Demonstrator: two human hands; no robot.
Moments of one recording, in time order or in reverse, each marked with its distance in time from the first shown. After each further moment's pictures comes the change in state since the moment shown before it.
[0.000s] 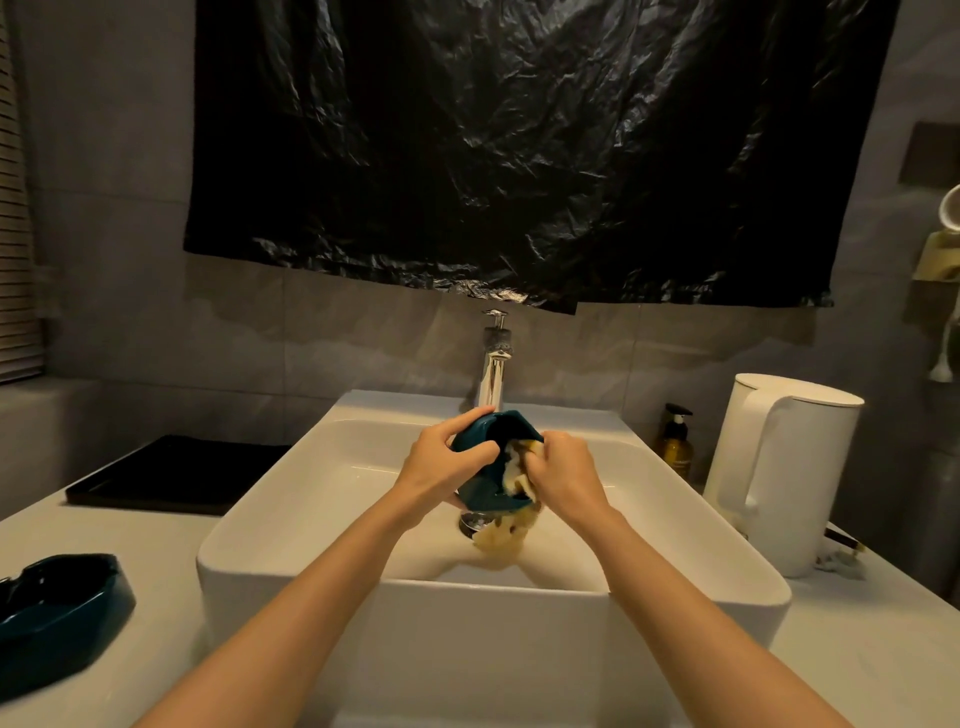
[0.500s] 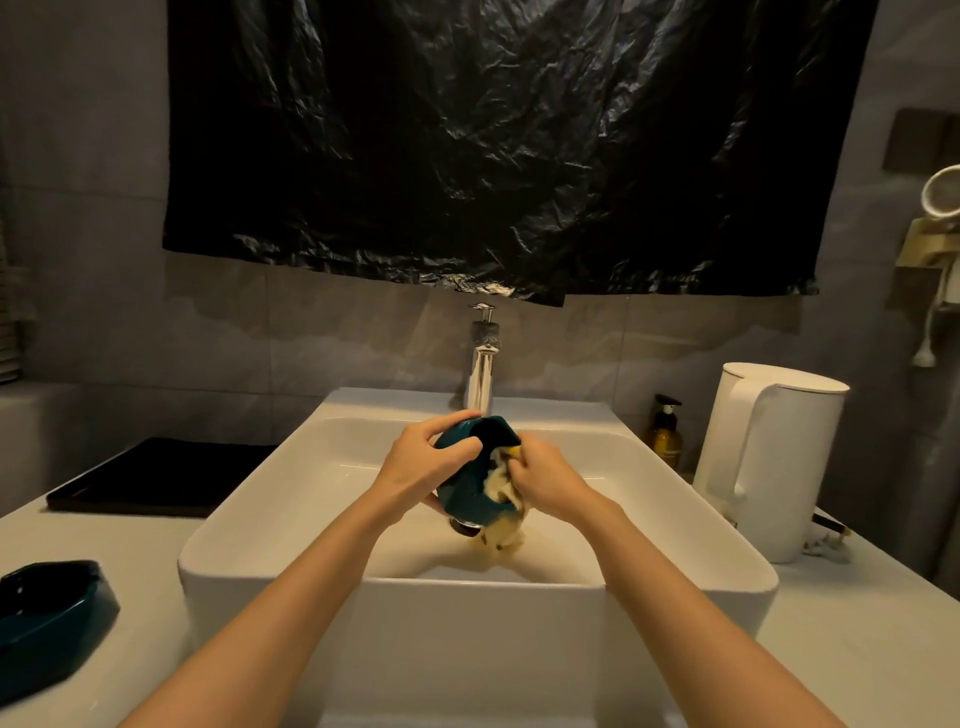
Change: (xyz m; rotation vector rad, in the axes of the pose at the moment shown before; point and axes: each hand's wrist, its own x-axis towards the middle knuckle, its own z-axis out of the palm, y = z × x) left_hand -0.003 0.001 -0.005 0.047 -0.018 -0.035; right_hand -0.003 0.000 0.002 0.043 -0.320 -0.017
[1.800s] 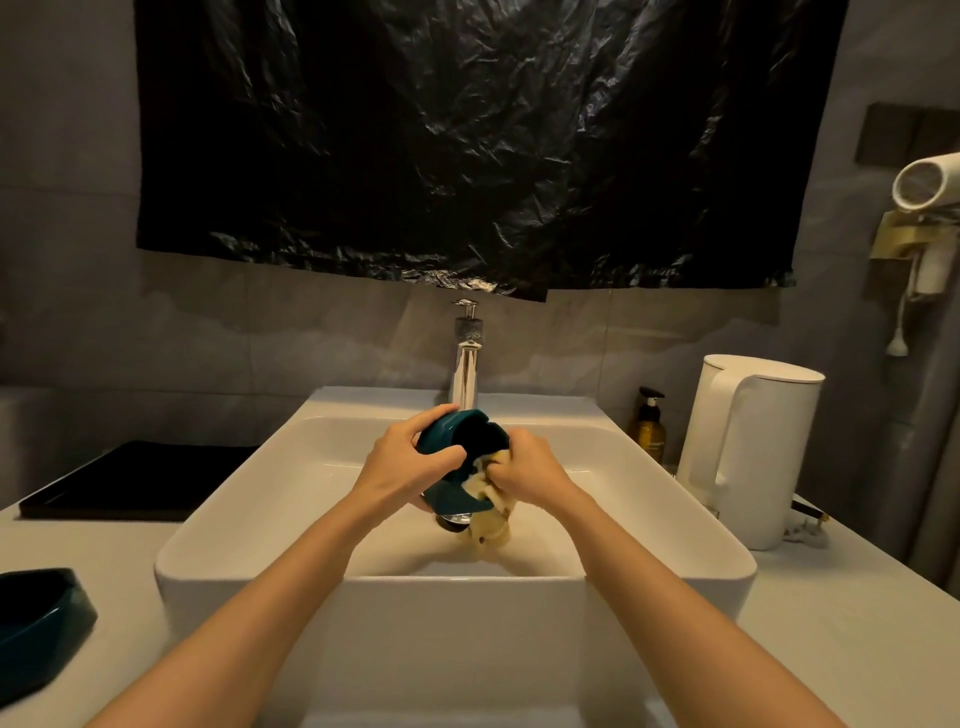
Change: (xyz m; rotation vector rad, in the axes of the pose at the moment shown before) left_hand 0.000 -0.009 0.000 0.075 0.013 0.064; right_hand 0.000 -0.007 0.001 -0.037 0.070 0.080
